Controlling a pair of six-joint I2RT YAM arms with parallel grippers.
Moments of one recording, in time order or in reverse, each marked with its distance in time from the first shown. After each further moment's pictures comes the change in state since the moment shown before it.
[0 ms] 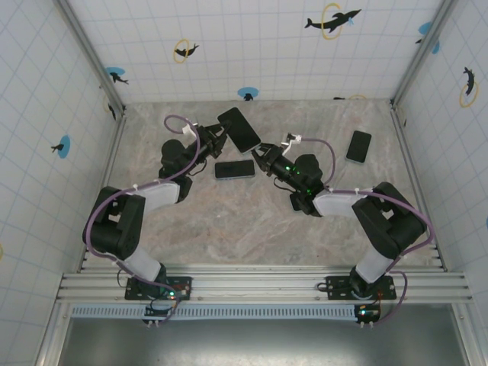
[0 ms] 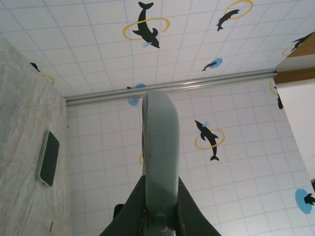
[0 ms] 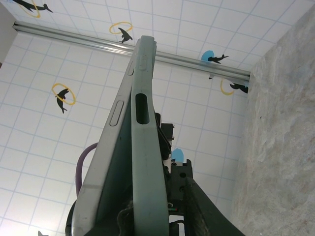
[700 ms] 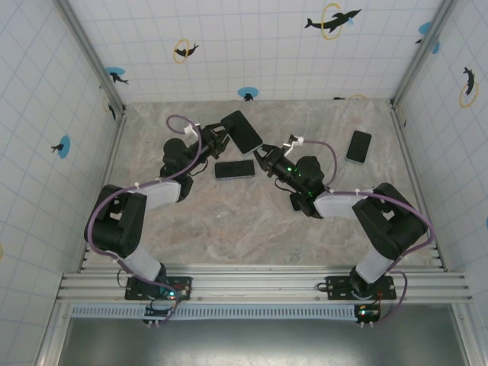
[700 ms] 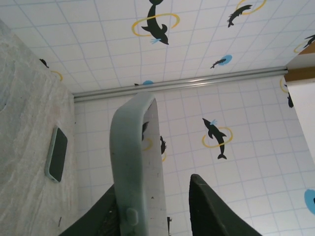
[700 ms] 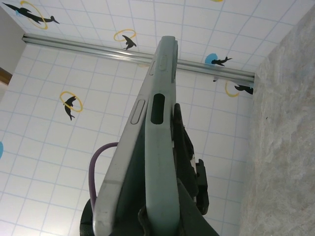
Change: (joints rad) left arm 0.000 0.018 0.017 -0.035 0.016 0.024; right arm -0.002 -0.007 -0.026 0.043 0.018 0.048
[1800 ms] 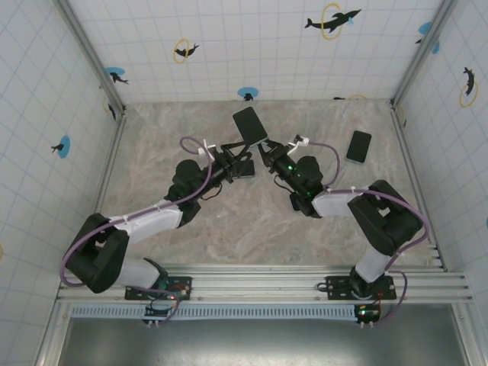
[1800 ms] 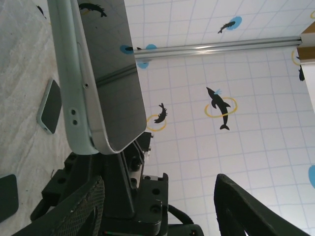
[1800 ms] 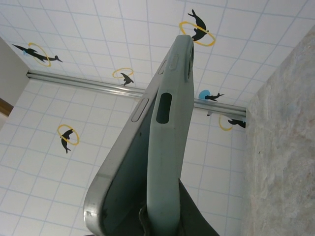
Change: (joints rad) left arm -0.269 -0.270 -0.160 -0.177 -0.228 0.019; right arm 0.000 0.046 0.008 0.039 0.156 -0.008
